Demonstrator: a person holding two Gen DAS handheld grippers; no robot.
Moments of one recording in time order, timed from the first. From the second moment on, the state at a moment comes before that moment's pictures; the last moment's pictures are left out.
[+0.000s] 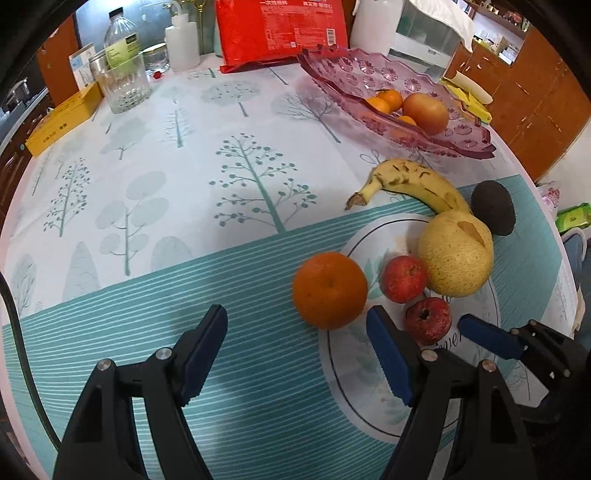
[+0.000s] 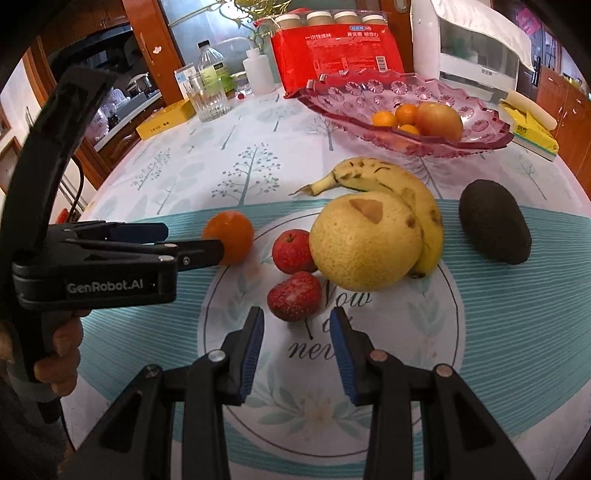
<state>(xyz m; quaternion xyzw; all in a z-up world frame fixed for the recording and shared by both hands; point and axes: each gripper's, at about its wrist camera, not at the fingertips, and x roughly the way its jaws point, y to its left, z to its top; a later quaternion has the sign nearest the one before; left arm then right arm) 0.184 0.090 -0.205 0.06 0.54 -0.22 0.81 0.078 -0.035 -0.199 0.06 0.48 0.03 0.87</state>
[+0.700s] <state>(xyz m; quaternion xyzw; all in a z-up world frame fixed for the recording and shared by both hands) 0.196 0.076 -0.223 0.05 0.55 -0.23 0.80 0.097 -0.023 -0.218 0.05 0.48 0.01 0.88</state>
